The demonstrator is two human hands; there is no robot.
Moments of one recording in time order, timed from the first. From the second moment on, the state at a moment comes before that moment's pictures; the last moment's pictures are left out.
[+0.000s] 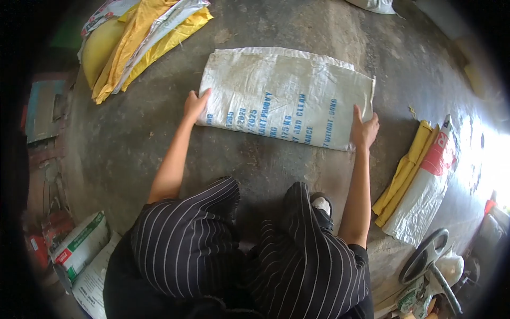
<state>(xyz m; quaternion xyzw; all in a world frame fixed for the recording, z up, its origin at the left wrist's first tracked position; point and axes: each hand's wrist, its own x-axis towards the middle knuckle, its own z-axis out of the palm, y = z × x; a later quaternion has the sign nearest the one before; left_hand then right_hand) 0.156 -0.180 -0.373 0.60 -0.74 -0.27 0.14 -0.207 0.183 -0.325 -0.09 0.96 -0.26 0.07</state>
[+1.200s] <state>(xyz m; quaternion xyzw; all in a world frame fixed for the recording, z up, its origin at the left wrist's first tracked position) 0.218 -0.107 -0.323 0.50 -0.56 -0.66 0.04 -0.198 0.287 -0.211 -0.07 0.78 -0.44 0.44</state>
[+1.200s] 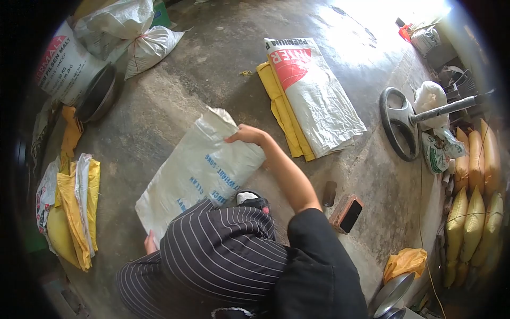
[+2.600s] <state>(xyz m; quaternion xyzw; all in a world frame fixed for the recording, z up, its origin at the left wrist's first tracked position) 0.171 -0.026 -0.328 0.37 -0.55 -0.75 0.01 -0.181 0.658 -0.315 0.27 0.54 -0.80 -0.01</state>
